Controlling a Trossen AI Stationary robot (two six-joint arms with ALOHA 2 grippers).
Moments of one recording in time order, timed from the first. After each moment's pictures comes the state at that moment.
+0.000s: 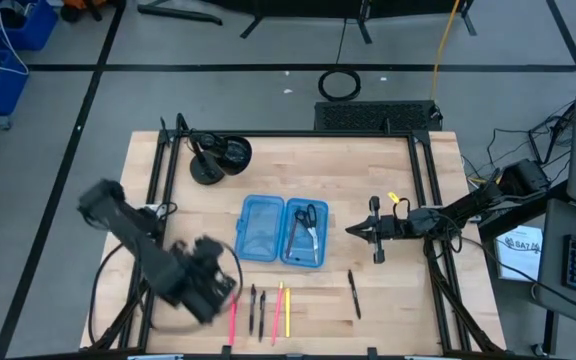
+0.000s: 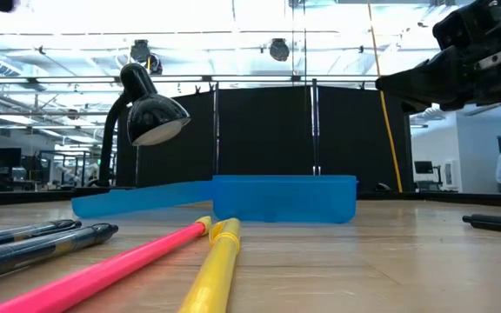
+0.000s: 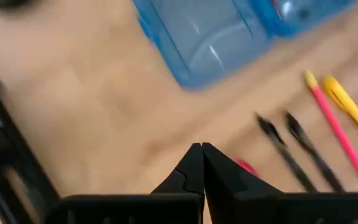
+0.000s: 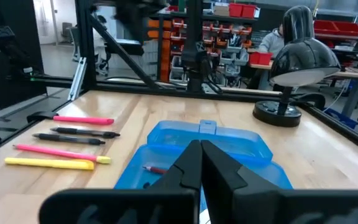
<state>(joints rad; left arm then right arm) -0.74 1.73 1.63 -1.57 -0.32 -1.74 0.28 1.19 0.01 1.17 0.26 -0.07</state>
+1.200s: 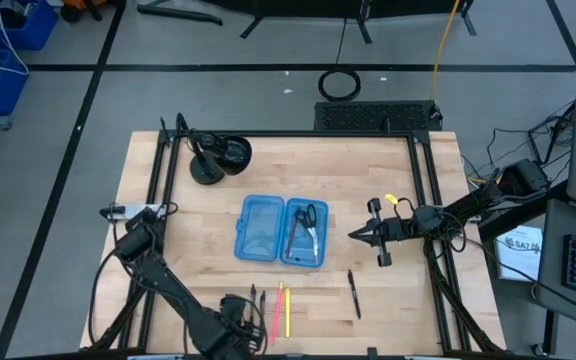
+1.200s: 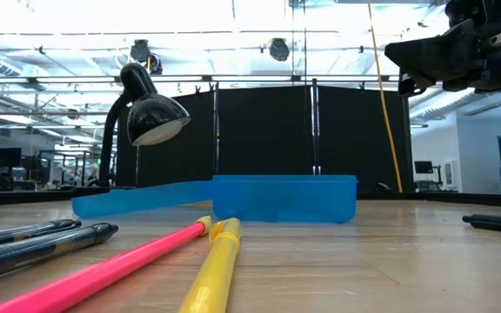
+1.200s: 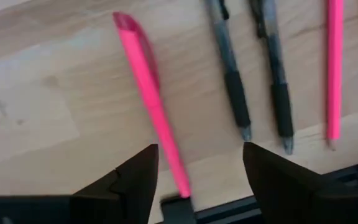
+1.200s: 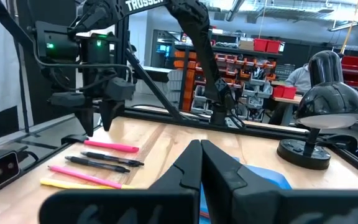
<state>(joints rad) -0.81 2.15 1.76 -1.18 -0.08 -2.10 0.28 1.19 0.01 1.30 0.13 -0.12</state>
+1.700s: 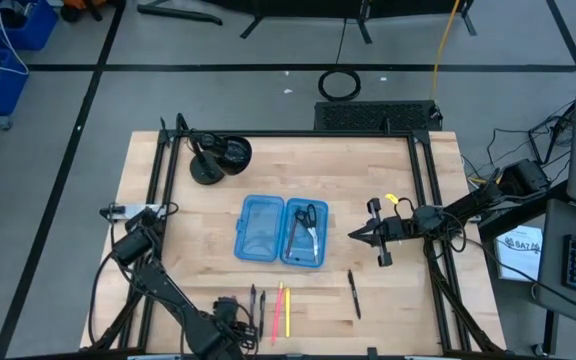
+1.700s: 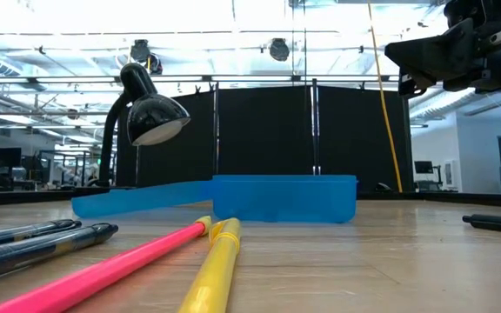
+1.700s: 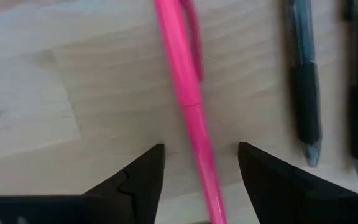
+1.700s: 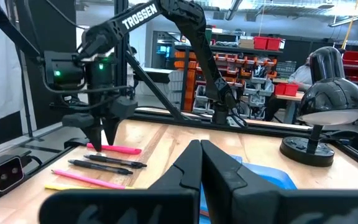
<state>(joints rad) -0.84 2.16 1.59 -1.00 -0.09 -2.21 0.28 1.19 0.01 1.30 0.13 -0.09</state>
